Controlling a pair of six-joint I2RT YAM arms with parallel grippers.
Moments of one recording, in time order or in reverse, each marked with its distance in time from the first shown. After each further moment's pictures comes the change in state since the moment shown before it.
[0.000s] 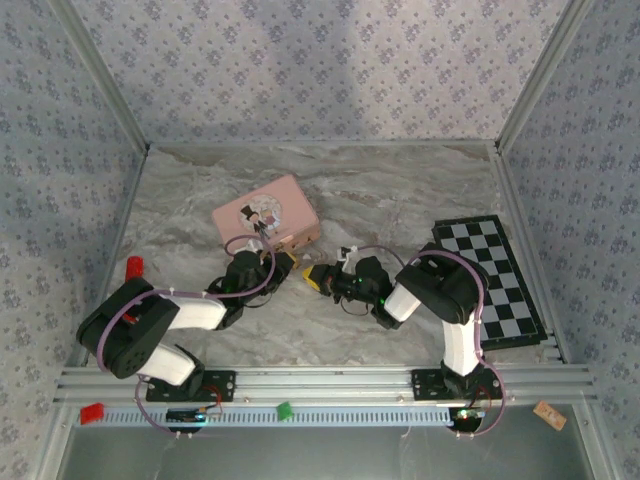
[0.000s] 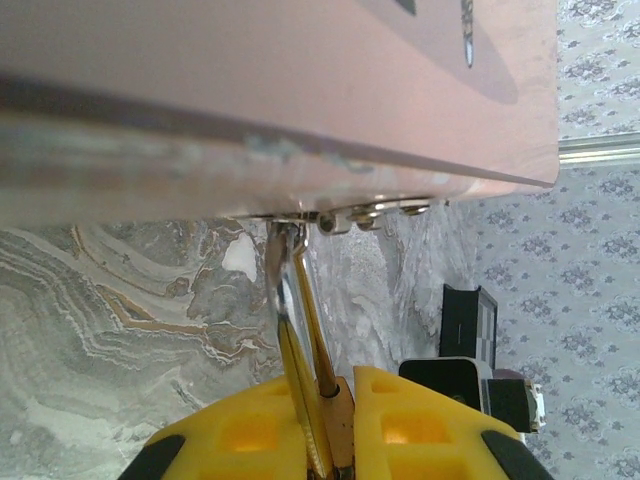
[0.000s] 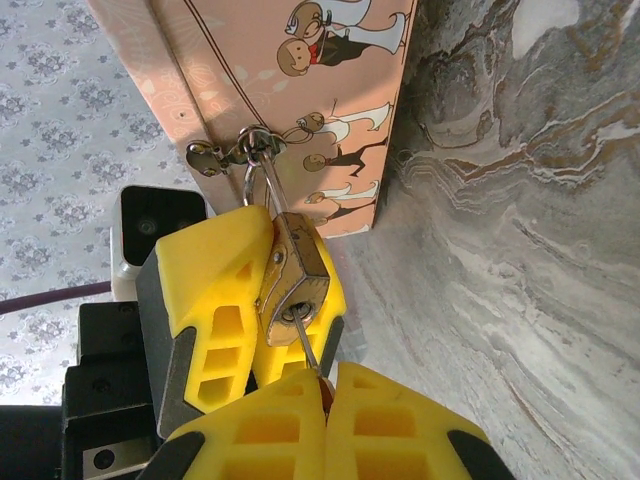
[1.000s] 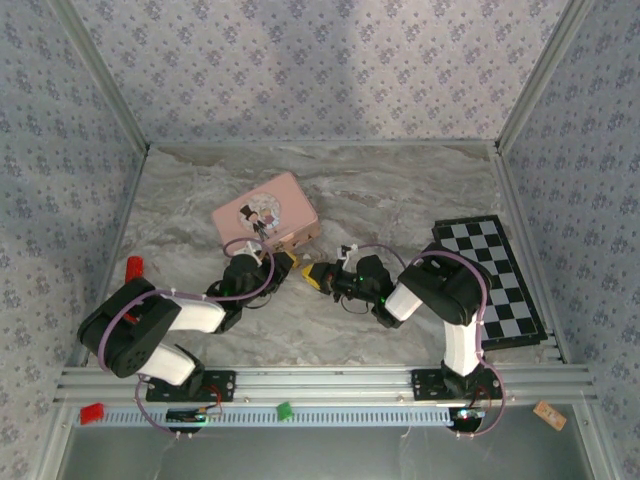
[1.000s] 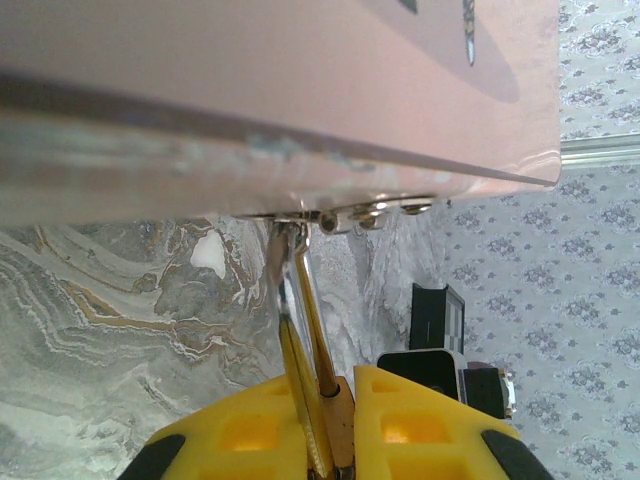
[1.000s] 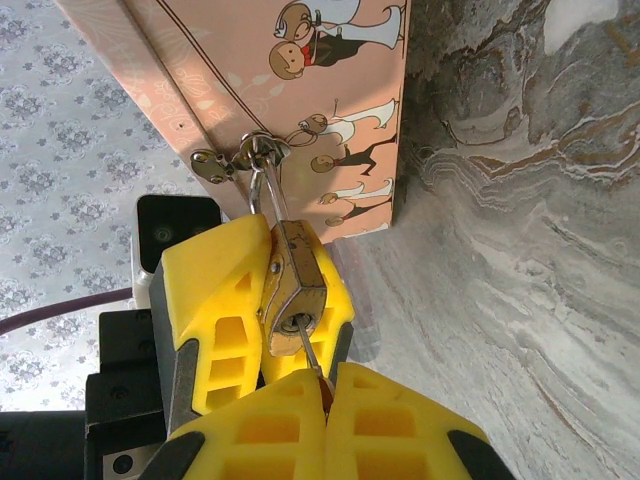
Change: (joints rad) left arm -0.002 0.006 -0.034 0.103 0.004 -0.030; right arm -0.008 -0.018 0.001 -0.001 -0.011 0.015
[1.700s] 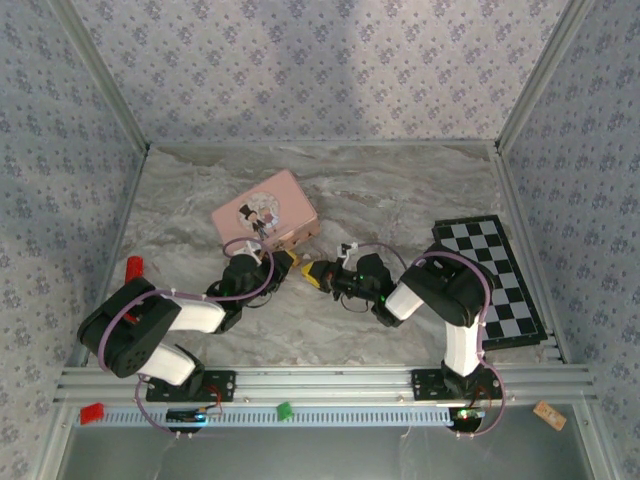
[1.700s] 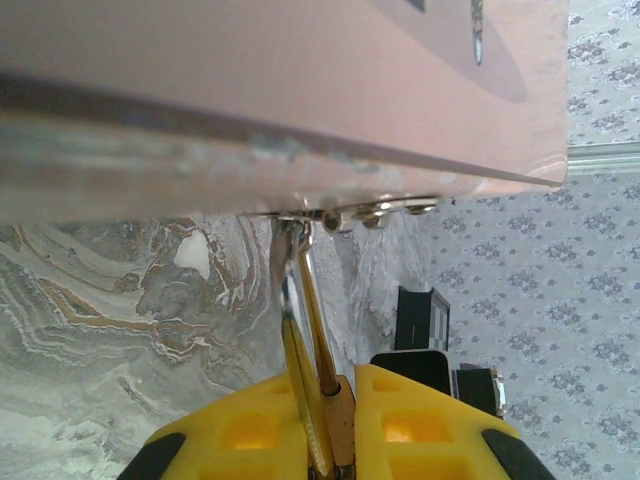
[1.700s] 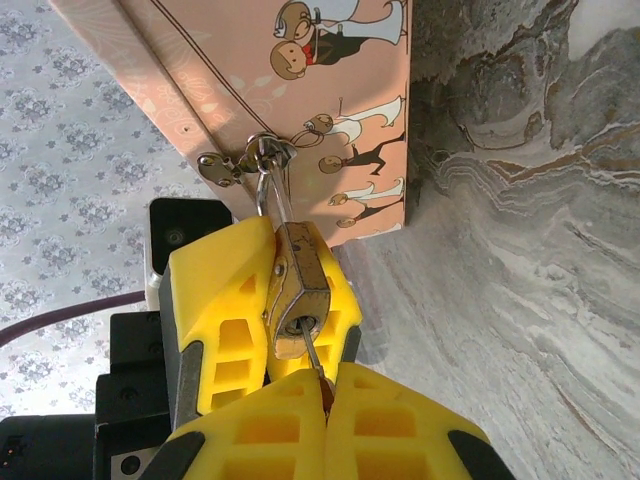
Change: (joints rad) left arm -0.002 0.000 0.000 0.024 -0.004 -0.034; right arm -0.003 -0.019 0.010 -0.015 -0.001 0.007
